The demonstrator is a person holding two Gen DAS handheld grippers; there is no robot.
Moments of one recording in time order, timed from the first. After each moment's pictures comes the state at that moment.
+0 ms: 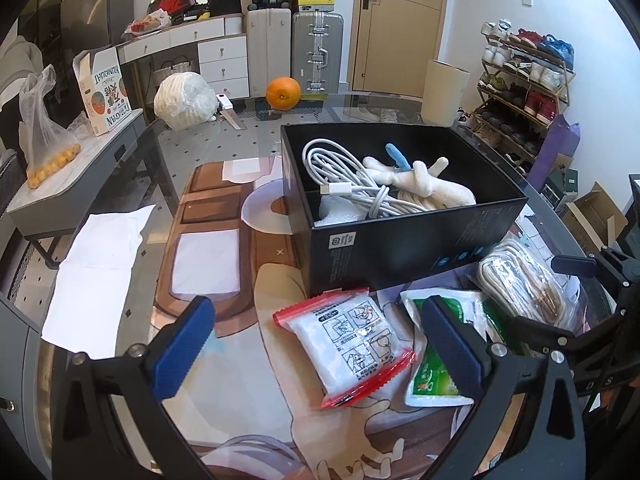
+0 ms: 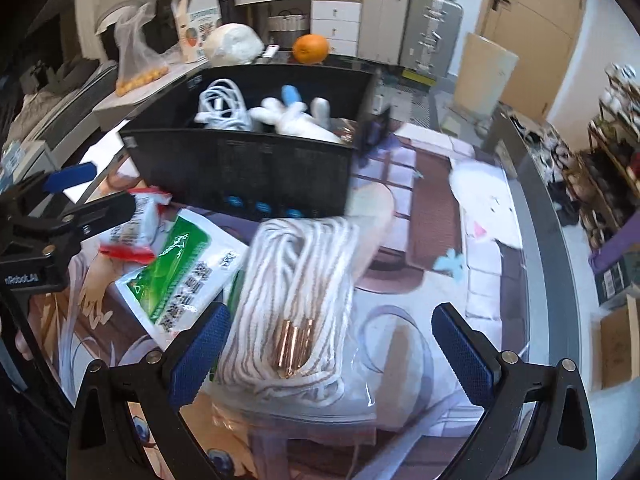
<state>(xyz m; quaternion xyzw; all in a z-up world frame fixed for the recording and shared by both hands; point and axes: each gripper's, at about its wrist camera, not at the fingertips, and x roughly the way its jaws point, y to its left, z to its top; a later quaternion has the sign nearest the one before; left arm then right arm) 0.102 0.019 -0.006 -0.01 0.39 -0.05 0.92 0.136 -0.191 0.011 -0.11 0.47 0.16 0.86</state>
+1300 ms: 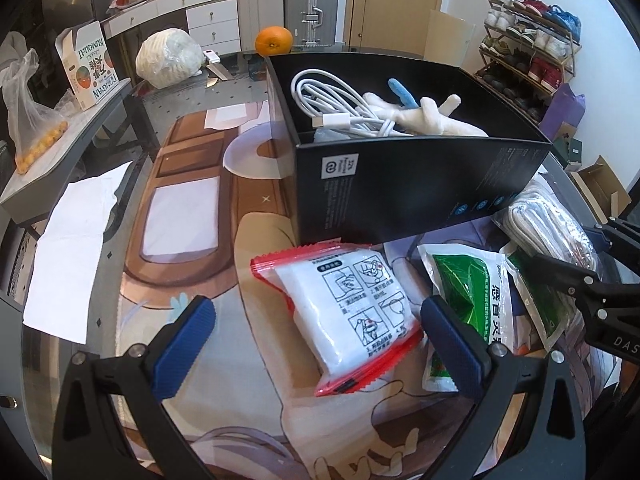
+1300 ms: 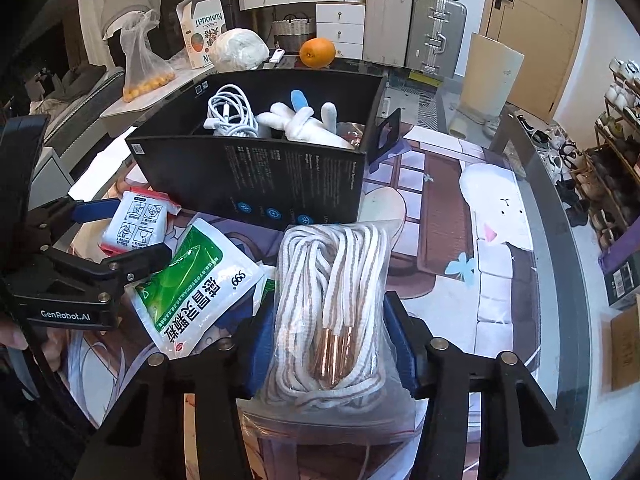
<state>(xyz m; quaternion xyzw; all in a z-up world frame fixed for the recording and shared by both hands) 0.109 0.012 -0.033 0.00 0.46 -0.06 0.88 0.135 -0.186 0.013 -0.11 0.46 0.18 0.86</state>
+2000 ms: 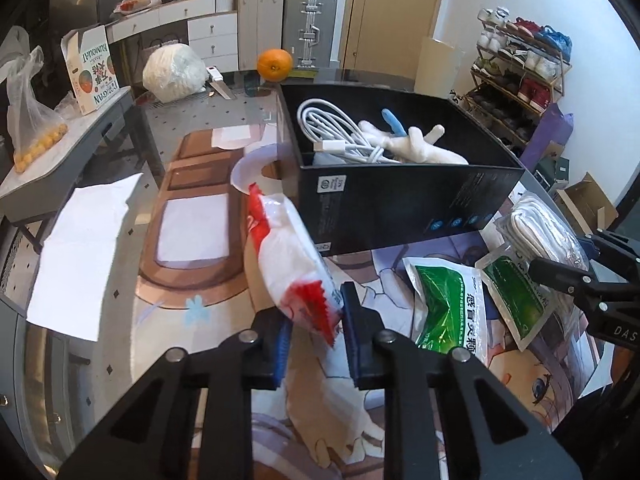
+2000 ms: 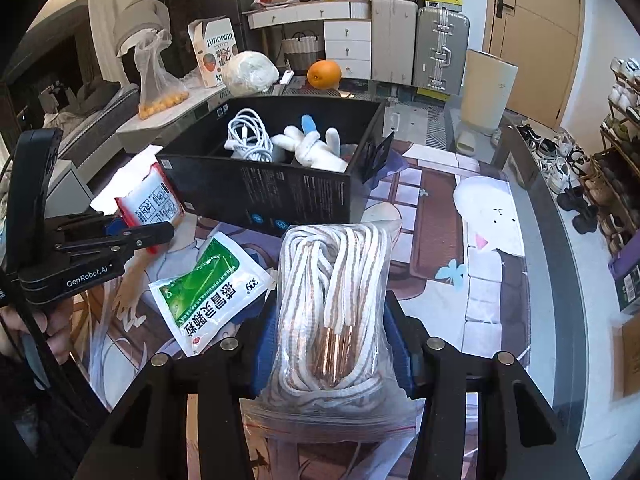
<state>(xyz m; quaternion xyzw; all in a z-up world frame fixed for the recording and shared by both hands) 0.095 0.026 -0.013 -0.03 0.43 -0.08 0.90 0.117 -0.200 0.031 -0.08 0.43 0.21 0.87</state>
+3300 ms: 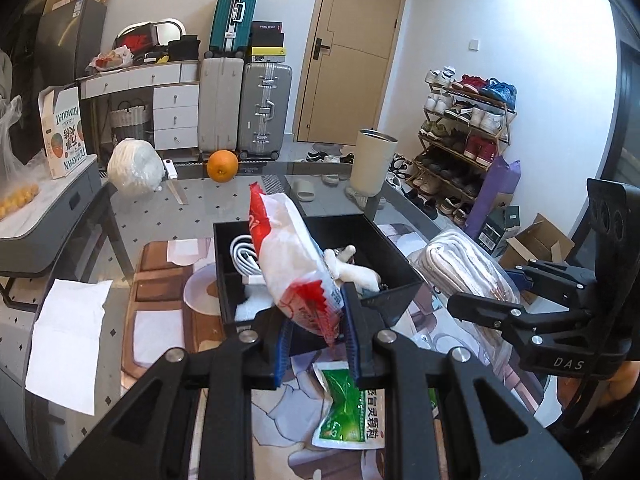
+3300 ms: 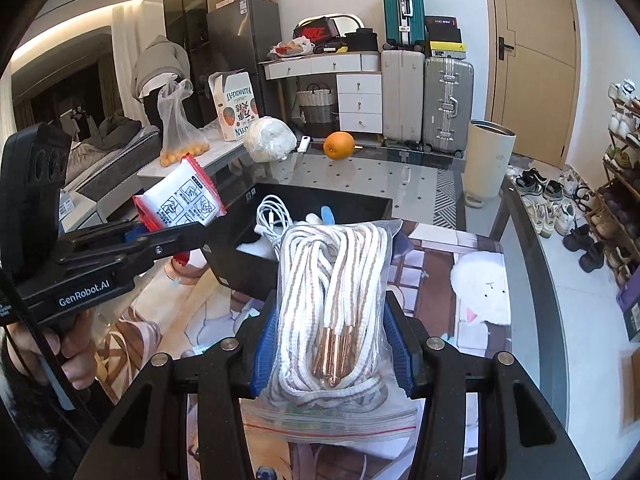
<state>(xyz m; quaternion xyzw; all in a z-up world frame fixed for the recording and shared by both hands) 0.093 0.009 0.057 -0.05 0.30 -0.16 0.94 0.111 -0.200 0.090 -0.05 0.35 0.24 0.90</state>
